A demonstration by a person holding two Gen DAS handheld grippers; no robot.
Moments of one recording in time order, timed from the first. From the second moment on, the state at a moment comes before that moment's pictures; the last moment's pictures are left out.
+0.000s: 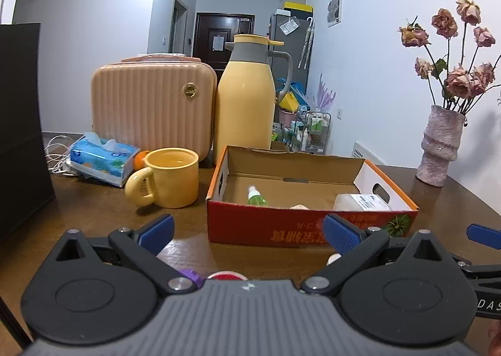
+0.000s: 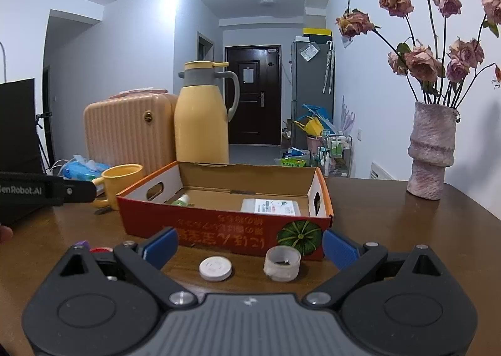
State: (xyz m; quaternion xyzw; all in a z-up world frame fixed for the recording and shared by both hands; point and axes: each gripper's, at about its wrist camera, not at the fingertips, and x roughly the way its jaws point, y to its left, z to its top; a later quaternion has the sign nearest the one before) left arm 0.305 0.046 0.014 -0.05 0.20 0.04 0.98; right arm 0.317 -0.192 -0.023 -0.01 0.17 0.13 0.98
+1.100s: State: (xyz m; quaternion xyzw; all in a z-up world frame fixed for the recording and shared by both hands) left arm 0.178 0.072 -0.028 -0.04 0.24 0.01 0.97; right arm 0.198 -0.194 -0.052 -0.03 0.21 0.13 0.97
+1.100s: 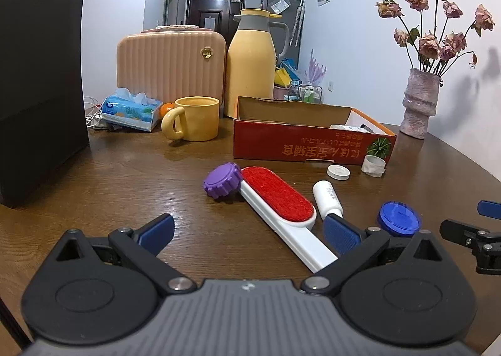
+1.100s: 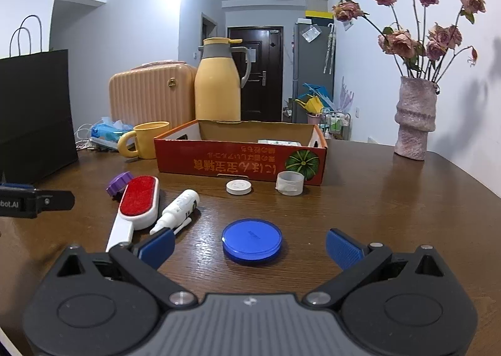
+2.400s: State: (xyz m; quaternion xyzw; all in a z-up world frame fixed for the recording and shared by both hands) left arm 0.212 0.109 -0.038 -0.07 0.30 0.03 0.95; right arm 0.291 -0.127 -0.069 -0.15 0.31 0.29 0.89
